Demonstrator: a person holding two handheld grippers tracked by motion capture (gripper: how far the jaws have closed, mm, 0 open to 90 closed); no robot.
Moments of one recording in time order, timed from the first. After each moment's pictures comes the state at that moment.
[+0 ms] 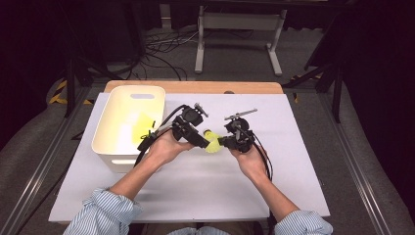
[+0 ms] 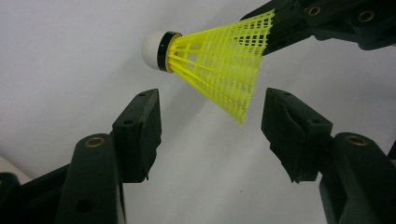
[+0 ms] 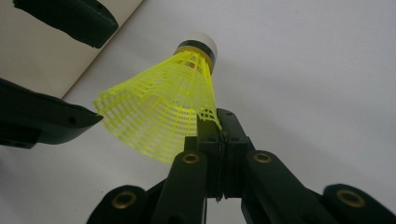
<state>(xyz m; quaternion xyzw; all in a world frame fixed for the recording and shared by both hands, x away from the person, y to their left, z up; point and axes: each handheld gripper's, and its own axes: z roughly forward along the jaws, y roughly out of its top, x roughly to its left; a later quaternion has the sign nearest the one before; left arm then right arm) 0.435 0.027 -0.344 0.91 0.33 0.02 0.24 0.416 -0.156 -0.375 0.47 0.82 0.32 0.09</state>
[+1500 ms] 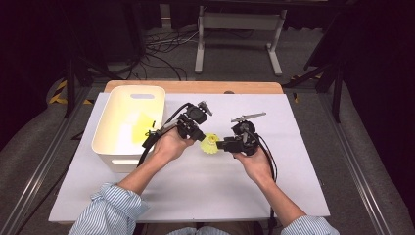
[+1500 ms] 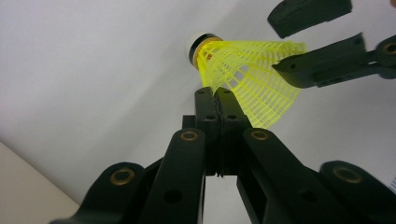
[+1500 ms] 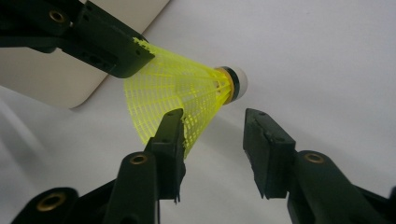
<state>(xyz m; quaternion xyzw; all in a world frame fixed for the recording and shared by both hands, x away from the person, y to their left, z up) 0.441 0.015 -0.342 0.91 0.34 0.03 0.22 0.407 -0.173 -0.376 0.46 0.81 0.36 0.06</state>
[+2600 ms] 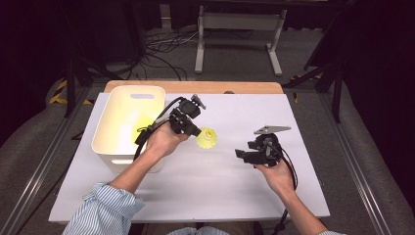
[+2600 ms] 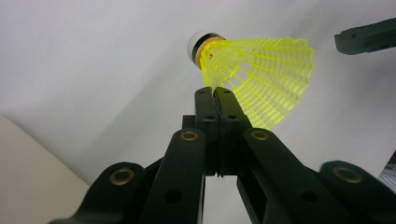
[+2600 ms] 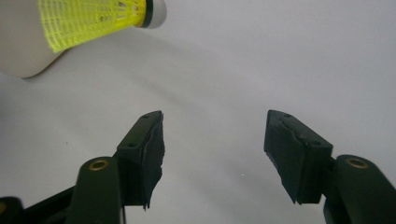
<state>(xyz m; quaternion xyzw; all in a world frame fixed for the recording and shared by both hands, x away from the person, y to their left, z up) 0.443 0.035 -0.323 0.91 0.34 0.03 0.23 0.379 -0.232 -0.392 0.45 0.80 0.37 0.13</state>
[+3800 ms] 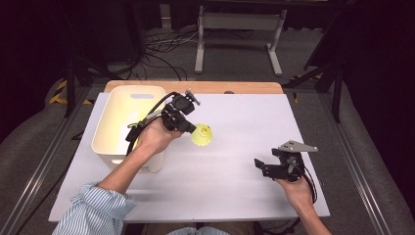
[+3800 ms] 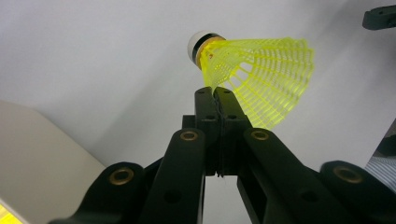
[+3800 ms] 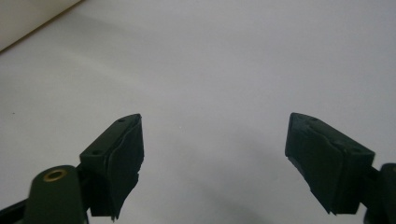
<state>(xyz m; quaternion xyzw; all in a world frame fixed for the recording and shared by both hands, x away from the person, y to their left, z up) 0.434 0.051 -0.300 0.91 0.34 0.03 0.24 0.341 -0.289 -0.414 0.46 0.77 0.40 0.20</state>
